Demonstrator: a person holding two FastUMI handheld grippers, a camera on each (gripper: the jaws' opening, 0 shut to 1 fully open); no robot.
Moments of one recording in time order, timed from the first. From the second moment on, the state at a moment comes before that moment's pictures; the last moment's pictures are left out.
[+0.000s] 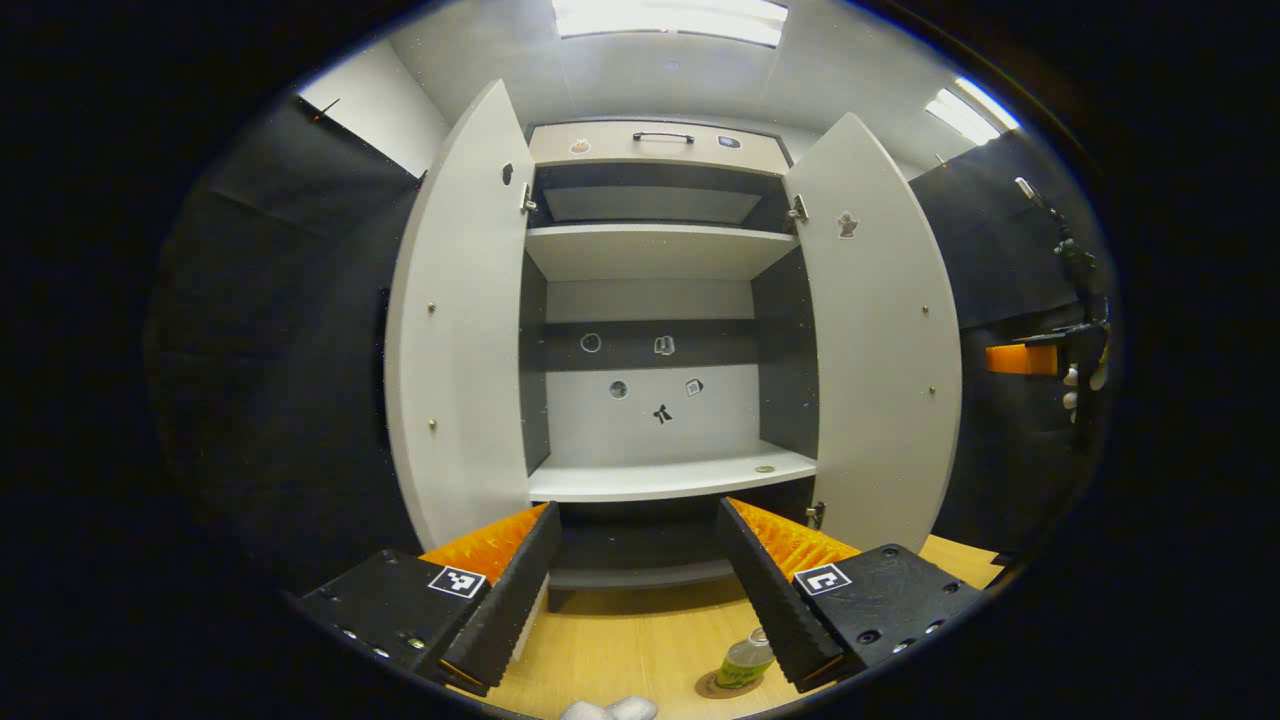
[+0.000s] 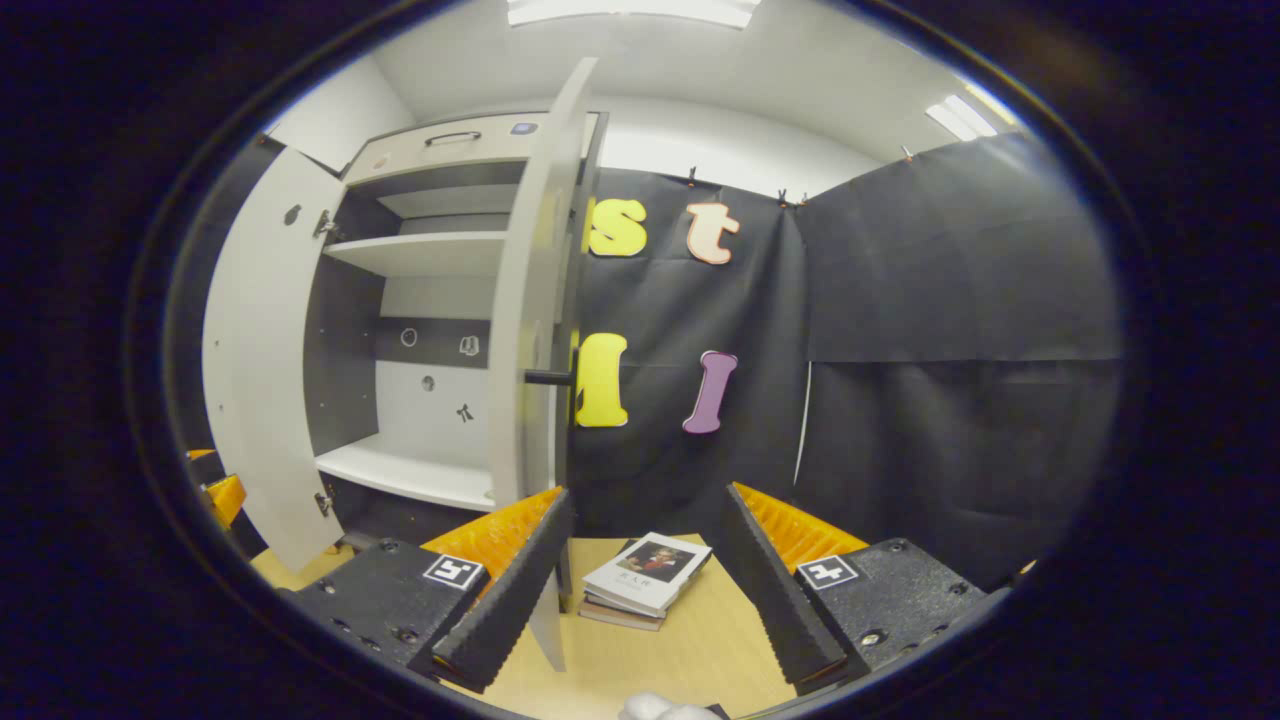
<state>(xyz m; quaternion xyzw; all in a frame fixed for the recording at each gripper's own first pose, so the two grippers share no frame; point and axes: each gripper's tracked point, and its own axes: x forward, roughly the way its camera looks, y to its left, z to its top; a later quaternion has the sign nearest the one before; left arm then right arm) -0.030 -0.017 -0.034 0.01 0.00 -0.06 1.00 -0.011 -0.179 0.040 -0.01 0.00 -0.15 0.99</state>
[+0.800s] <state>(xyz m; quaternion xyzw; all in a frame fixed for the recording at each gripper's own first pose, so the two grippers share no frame) -0.061 0.012 -0.020 0.00 0.03 0.05 1.00 0.065 -0.172 0.057 0.00 0.03 -0.03 1.00</state>
